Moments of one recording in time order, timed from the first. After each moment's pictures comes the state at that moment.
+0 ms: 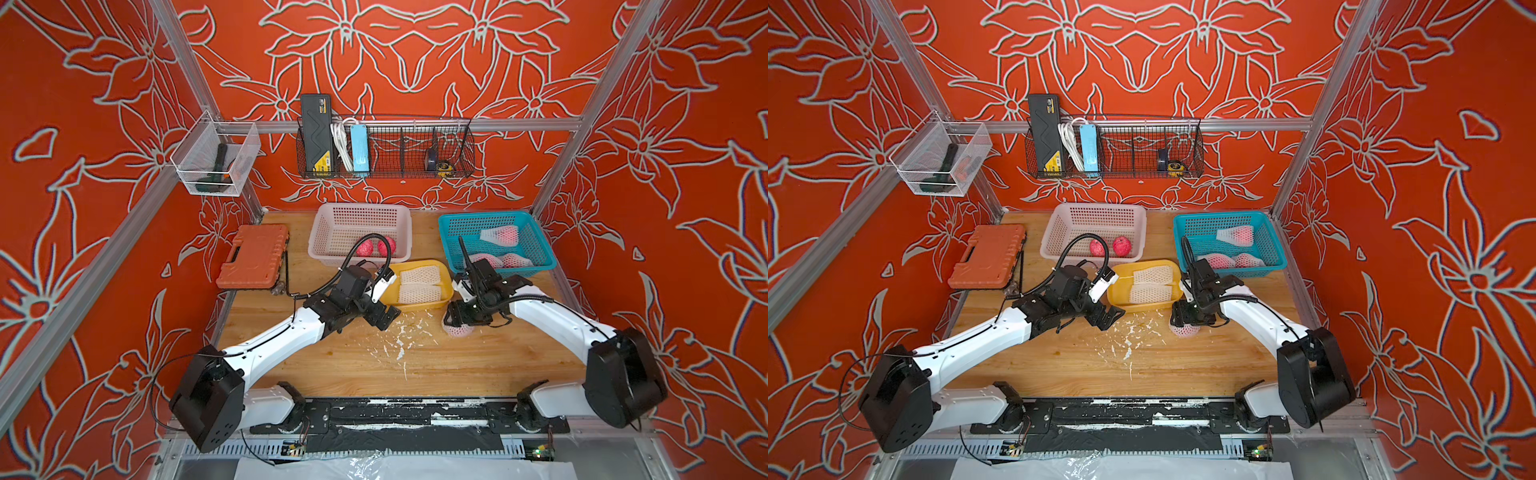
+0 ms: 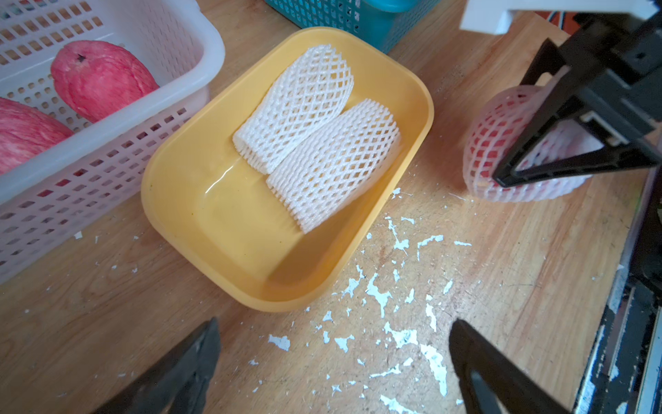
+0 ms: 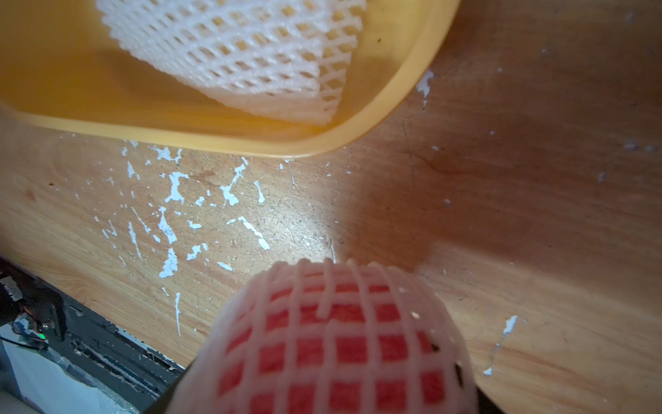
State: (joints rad) left arm -0.60 1.27 0.79 -0.26 0.22 0.06; right arm 0.45 1.42 0.90 -0.80 -0.30 0.26
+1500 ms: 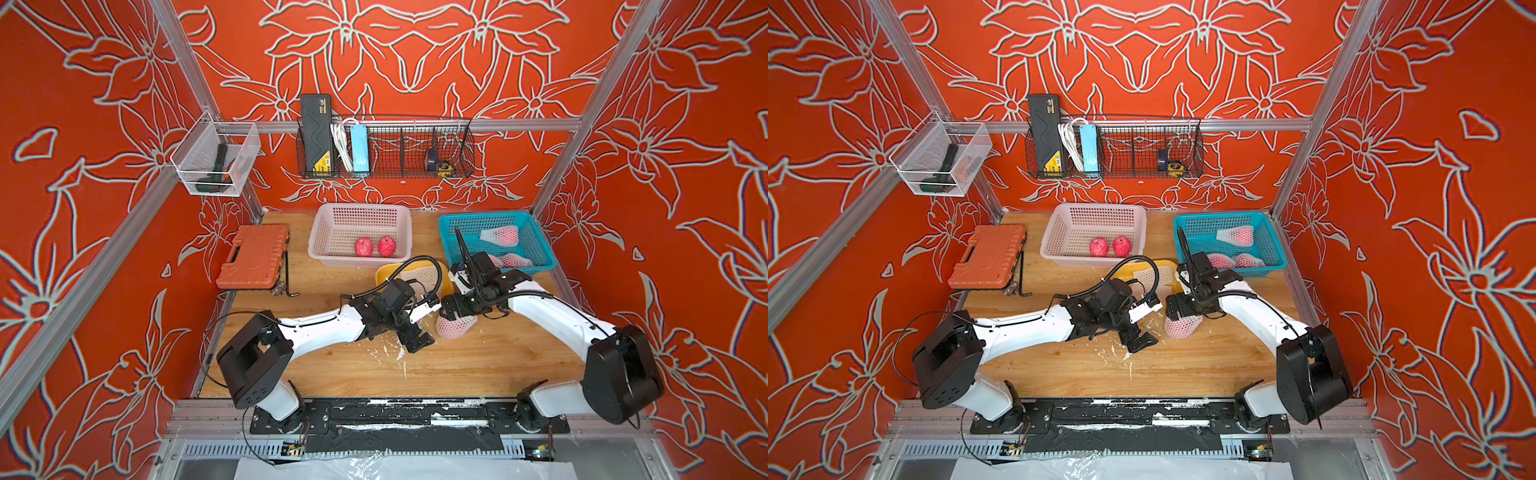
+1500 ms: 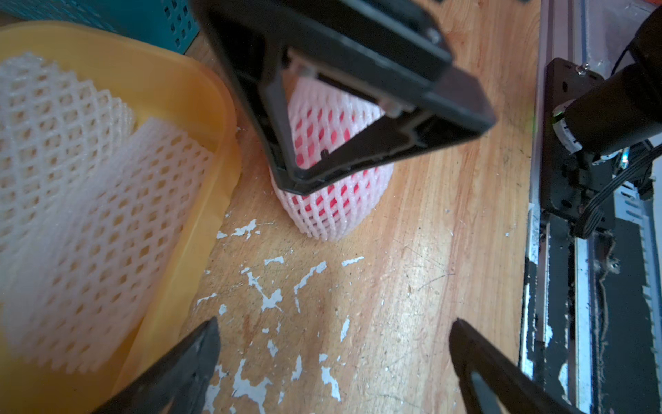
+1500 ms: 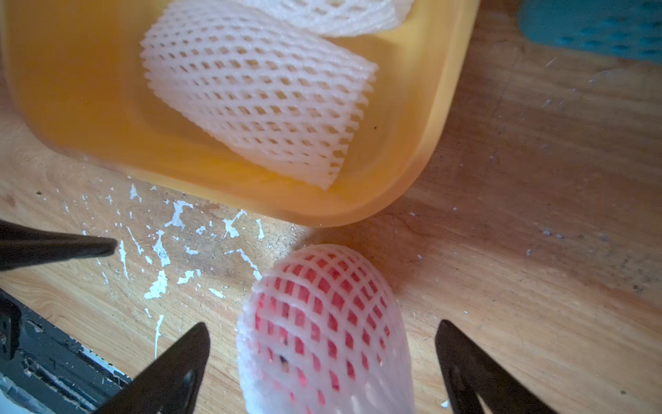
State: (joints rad) left arm -0.85 1.55 0.91 -0.16 0.31 0.16; right arm 0.46 1.40 0.96 -0.77 -0.22 0.16
